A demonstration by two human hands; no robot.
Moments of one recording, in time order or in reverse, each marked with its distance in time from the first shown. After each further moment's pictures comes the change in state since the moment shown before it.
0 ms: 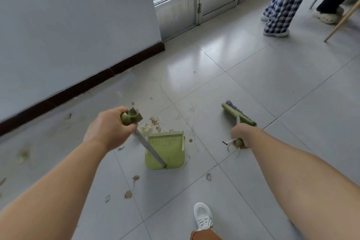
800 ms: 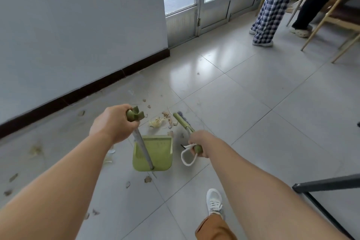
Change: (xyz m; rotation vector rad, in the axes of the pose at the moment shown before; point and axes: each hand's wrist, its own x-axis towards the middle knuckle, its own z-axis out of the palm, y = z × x) left_hand -0.144 -0.188 -0.083 0.027 0.019 0.090; right_hand -0.220 -0.093 0.273 0.428 -0.121 -0.149
